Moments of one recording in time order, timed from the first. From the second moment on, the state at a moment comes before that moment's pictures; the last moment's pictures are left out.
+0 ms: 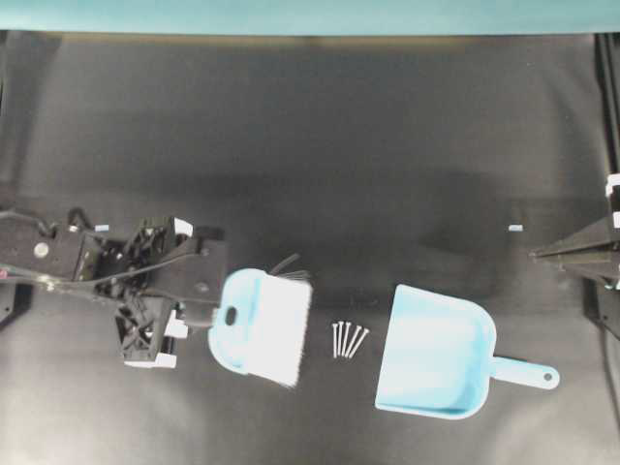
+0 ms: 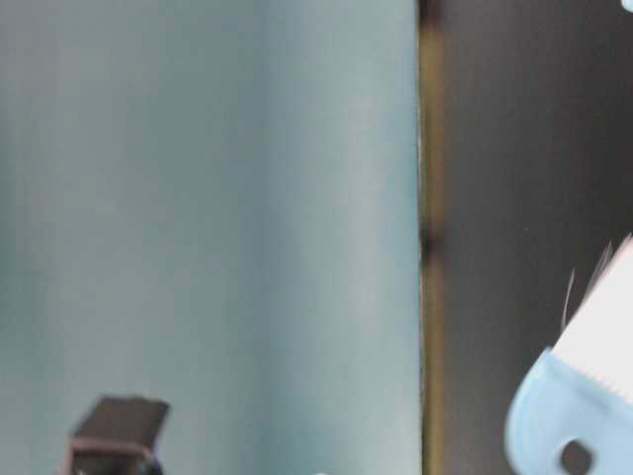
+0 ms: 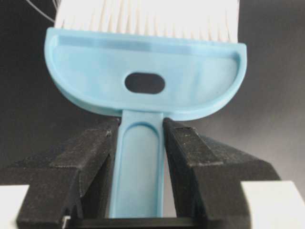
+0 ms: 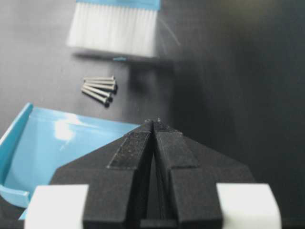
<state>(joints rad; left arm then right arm) -0.11 -0.19 0.67 0.05 0.61 -0.07 0.07 -1.36 1.42 0.00 0.21 -0.01</state>
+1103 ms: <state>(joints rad) -0.04 0.23 -0.03 0.05 1.56 0.15 0.07 -1.41 1.42 0.00 0.23 -0.01</state>
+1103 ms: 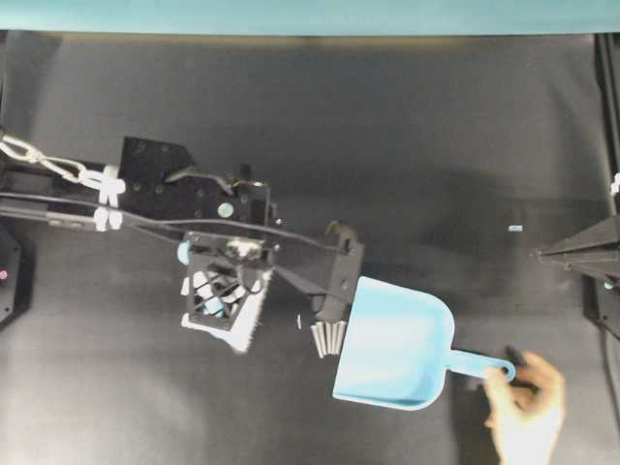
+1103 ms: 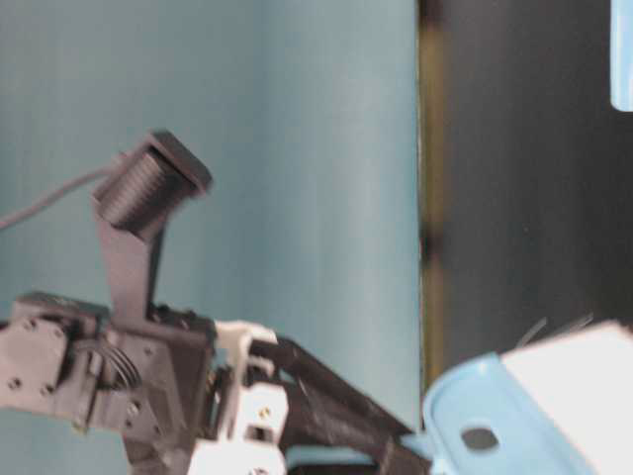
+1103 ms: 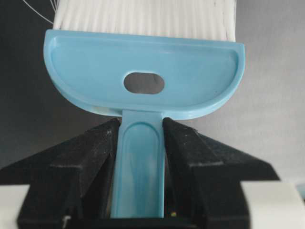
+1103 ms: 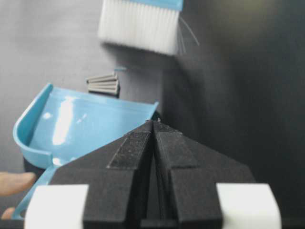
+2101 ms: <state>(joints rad) -0.13 0.26 0.00 0.05 1.57 0.08 0.07 -1.41 1.43 0.00 0.23 -0.01</state>
